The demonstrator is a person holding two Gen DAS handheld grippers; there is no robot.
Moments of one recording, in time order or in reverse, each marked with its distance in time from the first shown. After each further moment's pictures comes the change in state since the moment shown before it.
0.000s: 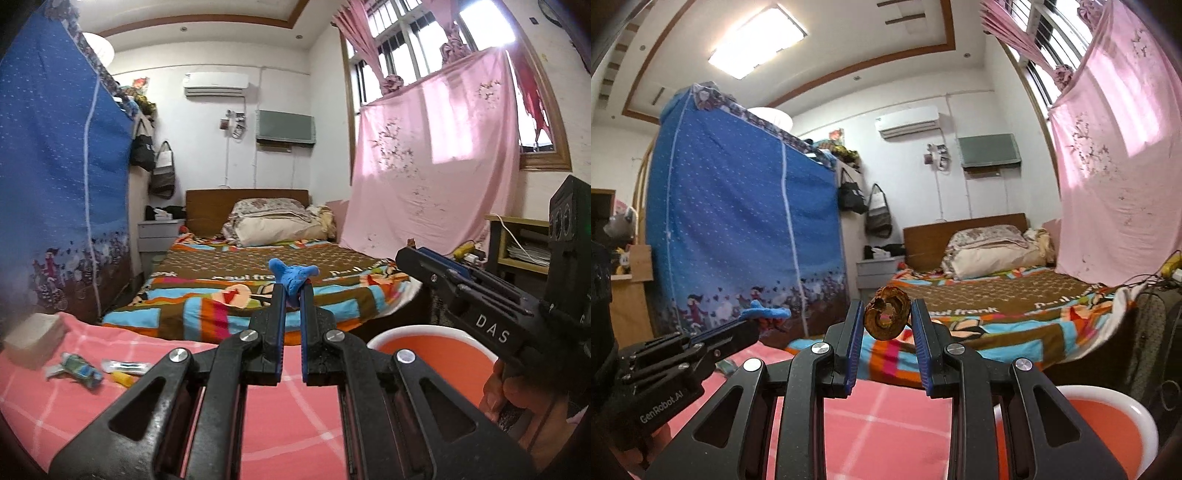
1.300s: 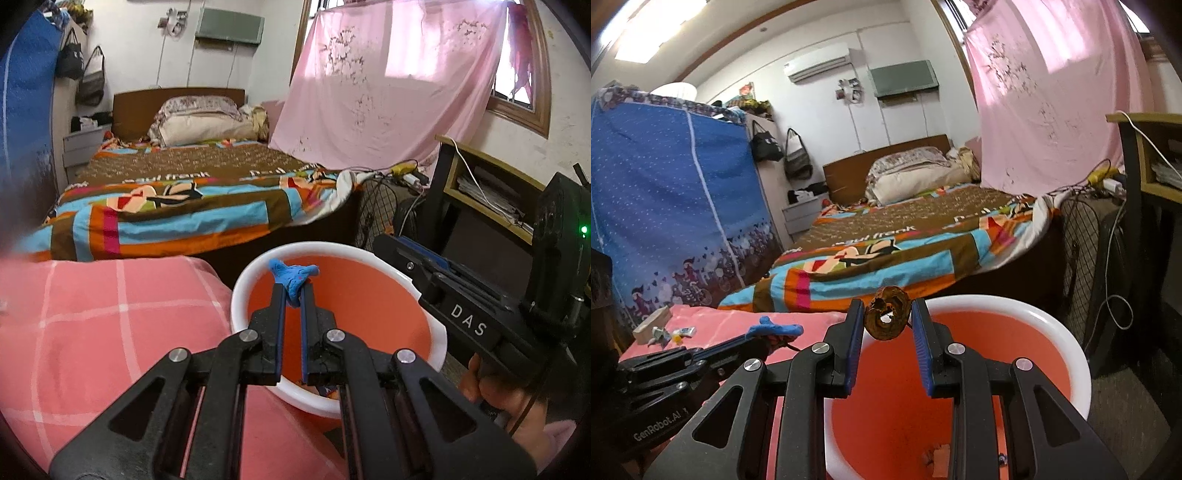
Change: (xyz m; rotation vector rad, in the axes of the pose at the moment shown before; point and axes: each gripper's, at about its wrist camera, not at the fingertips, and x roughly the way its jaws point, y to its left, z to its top) left arm 0.088 -0.099 -0.031 -0.057 0.424 -0.264; right arm -0.025 -0.111 -0.038 0.197 0.280 -0.259
